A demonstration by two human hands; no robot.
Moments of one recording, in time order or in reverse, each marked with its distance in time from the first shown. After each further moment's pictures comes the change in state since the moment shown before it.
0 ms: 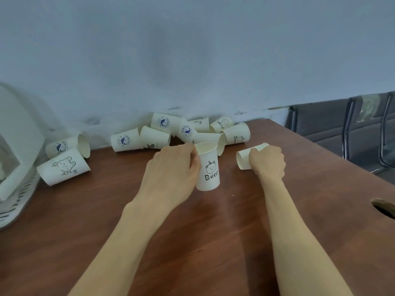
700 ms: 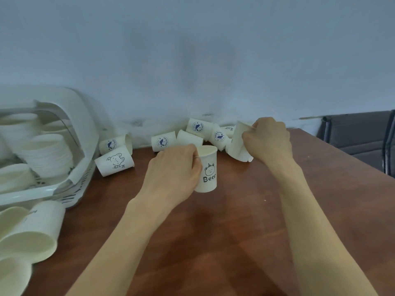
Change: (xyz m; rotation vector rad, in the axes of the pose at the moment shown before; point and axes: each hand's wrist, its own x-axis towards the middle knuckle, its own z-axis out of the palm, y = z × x) left_hand -0.021 -0.046 -0.048 0.121 0.046 -0.052; right_hand -0.073 -0.086 -0.024 -0.024 -0.031 -0.543
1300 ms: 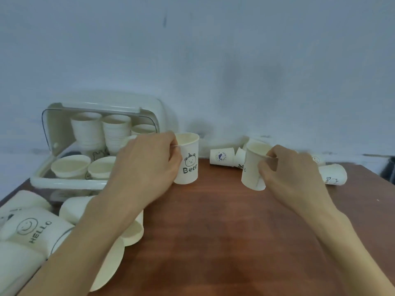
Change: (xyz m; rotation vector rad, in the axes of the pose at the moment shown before) left_hand -0.046 -0.122 -0.124 0.137 0.265 -0.164; right_hand -0.083 -0.106 0.017 -0.072 -0.105 -0.346
